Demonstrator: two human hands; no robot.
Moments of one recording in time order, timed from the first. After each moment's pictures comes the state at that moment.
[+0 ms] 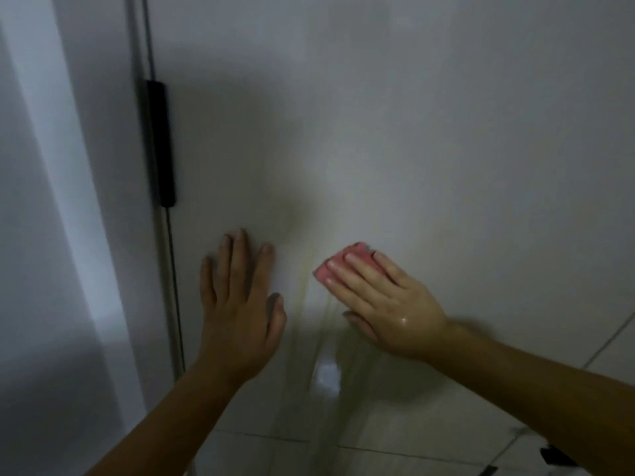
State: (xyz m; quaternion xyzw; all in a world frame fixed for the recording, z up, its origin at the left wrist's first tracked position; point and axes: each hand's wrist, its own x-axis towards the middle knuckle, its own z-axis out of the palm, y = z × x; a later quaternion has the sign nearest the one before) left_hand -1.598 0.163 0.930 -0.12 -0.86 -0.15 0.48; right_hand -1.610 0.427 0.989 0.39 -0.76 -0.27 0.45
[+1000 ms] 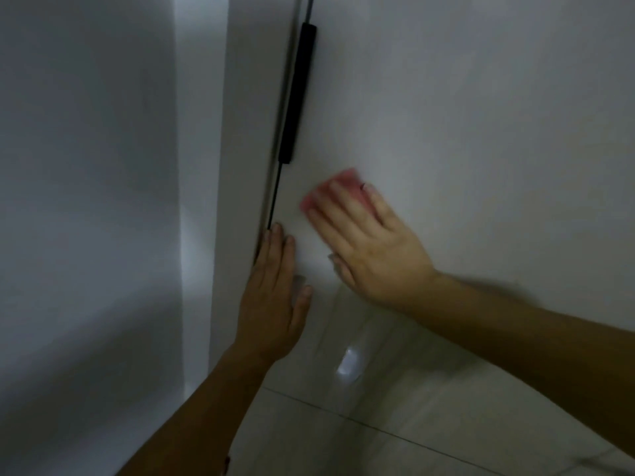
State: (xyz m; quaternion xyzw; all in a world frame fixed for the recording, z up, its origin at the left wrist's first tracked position) left_hand -1.601 0.104 0.867 -0.12 -0.84 -0.33 0.42; right_hand -1.633 0.274 1.009 0.42 -0.75 -0.26 0.43
